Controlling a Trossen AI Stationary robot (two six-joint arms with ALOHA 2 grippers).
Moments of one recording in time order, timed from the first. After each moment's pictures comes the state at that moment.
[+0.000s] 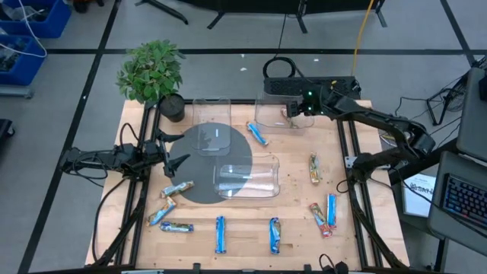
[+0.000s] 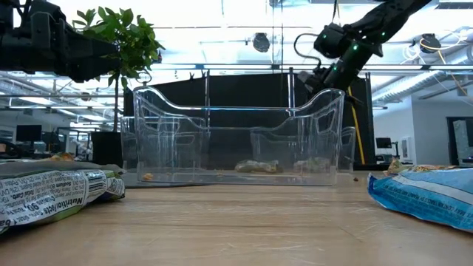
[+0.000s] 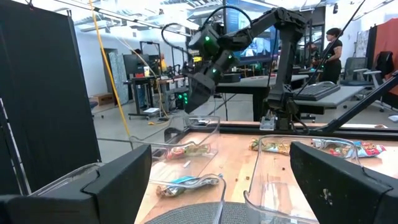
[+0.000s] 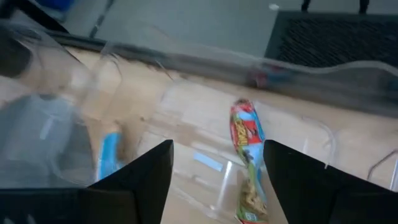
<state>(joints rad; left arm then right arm) -0.10 0.01 0.01 0.16 -0.40 0.13 -0.74 1.32 0.90 -0.35 0.04 0.53</state>
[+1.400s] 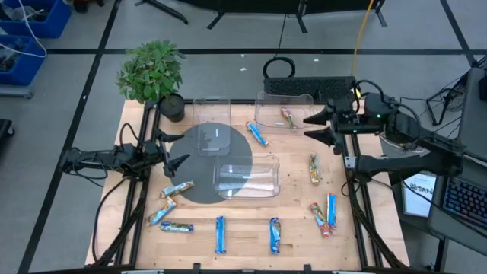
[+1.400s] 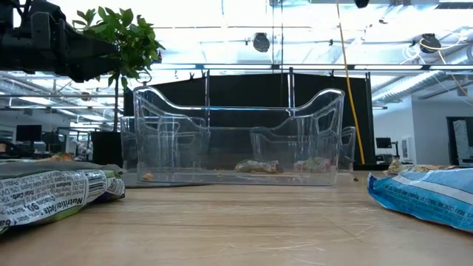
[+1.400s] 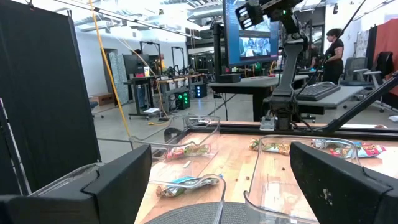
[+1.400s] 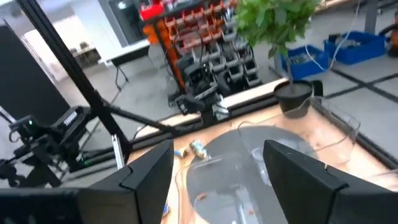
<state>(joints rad) -0.10 0.01 0.01 0.16 -0.40 0.13 -0.25 0.79 1.09 -0.47 -0.22 0.30</state>
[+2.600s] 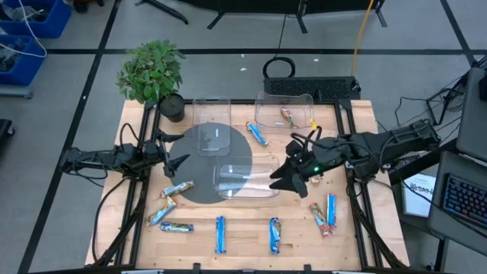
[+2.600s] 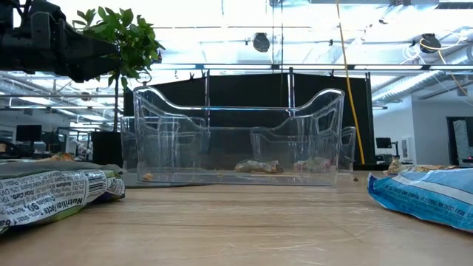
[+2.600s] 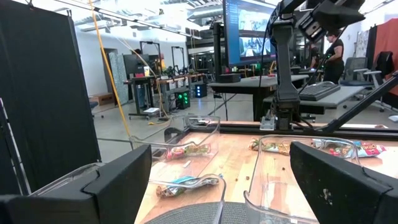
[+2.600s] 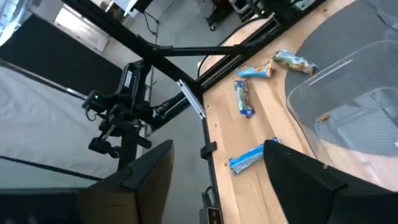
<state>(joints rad) -0.10 0.01 0.01 0.16 -0.40 0.13 0.27 1.24 1.28 -0.41 -0.03 0.85</state>
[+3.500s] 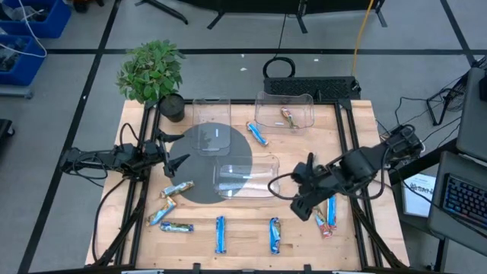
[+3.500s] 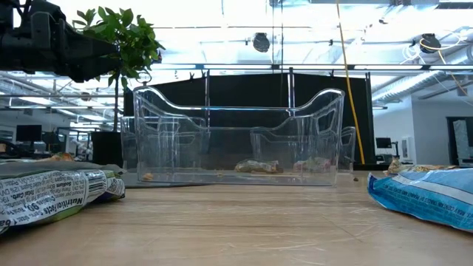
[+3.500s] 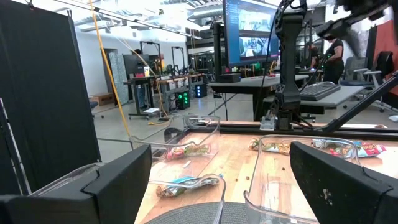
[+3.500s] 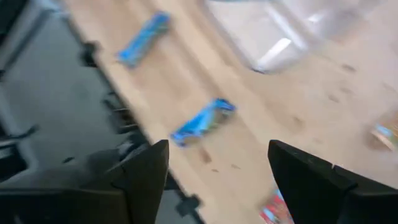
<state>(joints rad) -0.10 0.01 0.01 0.16 -0.40 0.13 0.50 1.53 1.76 -1.38 0.11 1.21</state>
